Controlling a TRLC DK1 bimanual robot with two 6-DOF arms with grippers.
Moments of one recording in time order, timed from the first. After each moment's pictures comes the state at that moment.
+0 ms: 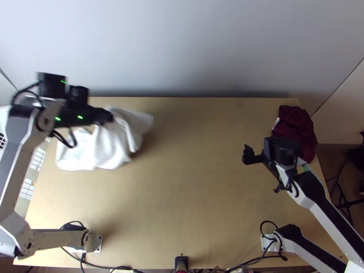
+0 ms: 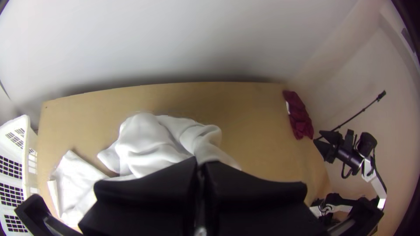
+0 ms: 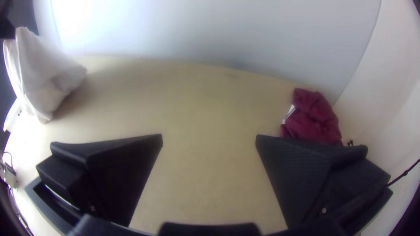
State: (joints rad) left arm -0.14 1.41 1.71 -1.06 0.32 -0.10; right arm 0.35 0.98 0.74 -0.33 0.18 0.06
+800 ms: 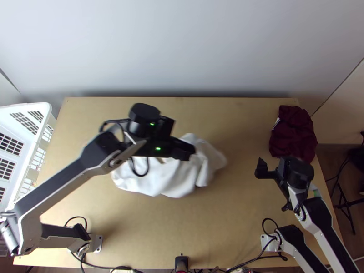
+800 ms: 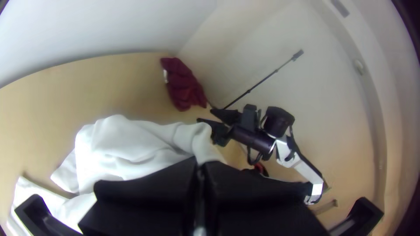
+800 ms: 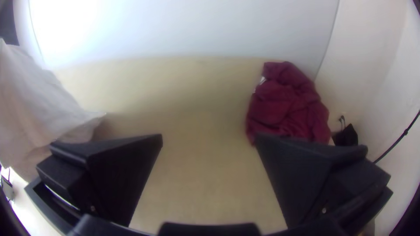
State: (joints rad) left arm -0.80 1.50 1.61 -0.58 0.43 -0.53; right arm 0.21 0.68 0.48 -0.34 0.17 0.11
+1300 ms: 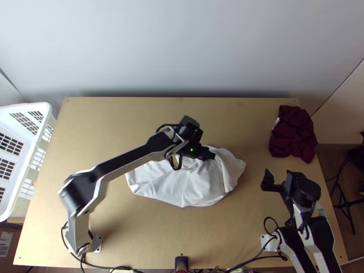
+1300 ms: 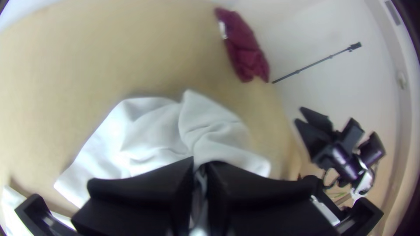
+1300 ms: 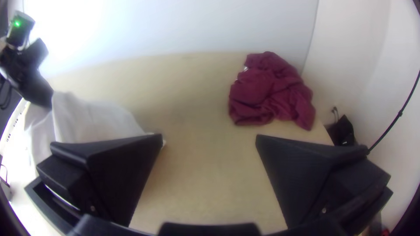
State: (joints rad) left arm -0.82 1.98 1.67 -0.45 0.39 -0.52; right arm 0.16 0.39 0.36 -0.48 0.17 0.13
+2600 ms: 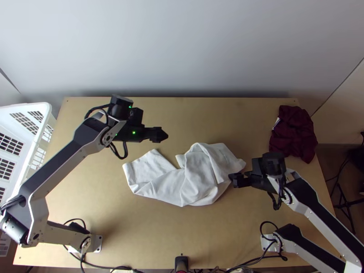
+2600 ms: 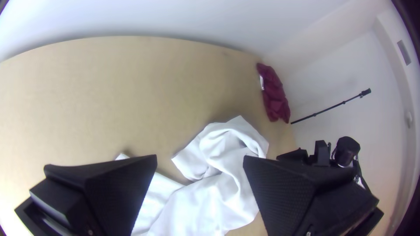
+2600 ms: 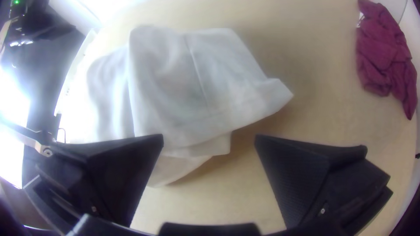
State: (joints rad) left arm -0.46 1.53 1.45 -0.69 0.38 -0.41; right arm 0.41 0.97 0.62 -0.54 -0.21 0.31
